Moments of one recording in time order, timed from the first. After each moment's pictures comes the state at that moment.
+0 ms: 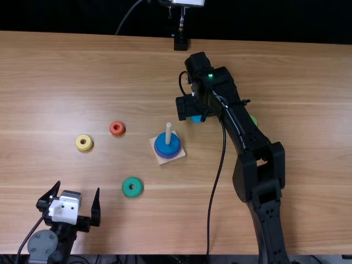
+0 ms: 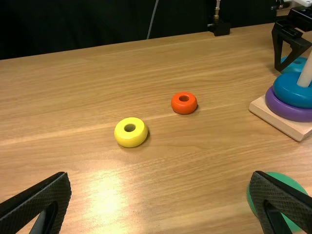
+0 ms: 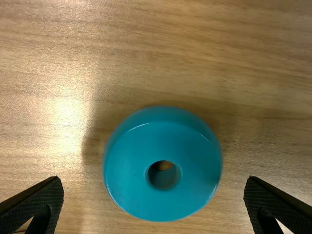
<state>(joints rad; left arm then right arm) -0.07 0.01 0.11 -0.38 0.06 0.07 0.35 2.51 2.28 -1.15 0.02 0.15</state>
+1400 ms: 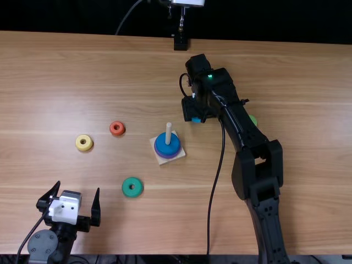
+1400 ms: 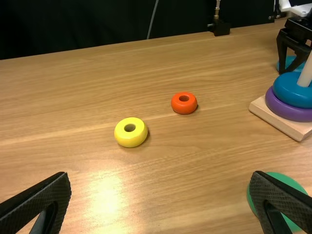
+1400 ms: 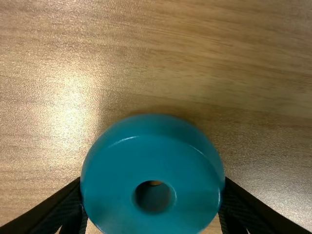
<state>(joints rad) -0.07 0.01 0.11 -0.38 0.06 0.08 0.34 2.55 2.29 -1.15 0.02 0.15</state>
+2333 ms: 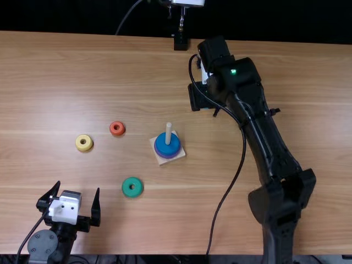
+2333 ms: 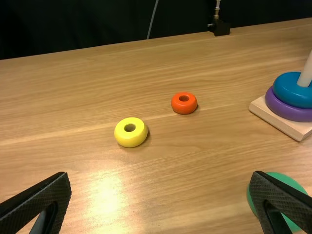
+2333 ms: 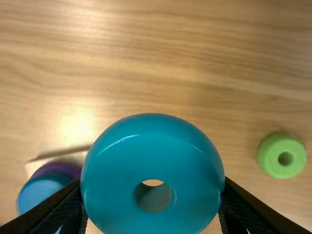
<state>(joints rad) -0.07 0.01 0.11 -0.38 0.06 0.08 0.37 2.23 2.29 -1.28 0.02 0.12</state>
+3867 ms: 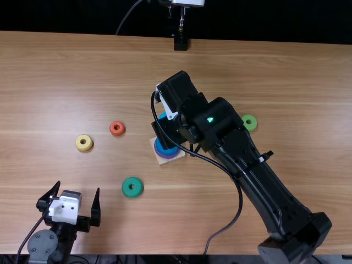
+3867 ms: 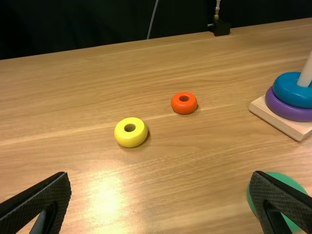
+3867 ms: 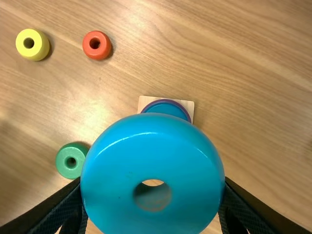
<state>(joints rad) -0.07 0.01 0.11 -0.38 0.06 0.08 0.63 1.92 2.01 -1.21 0.00 0.10</state>
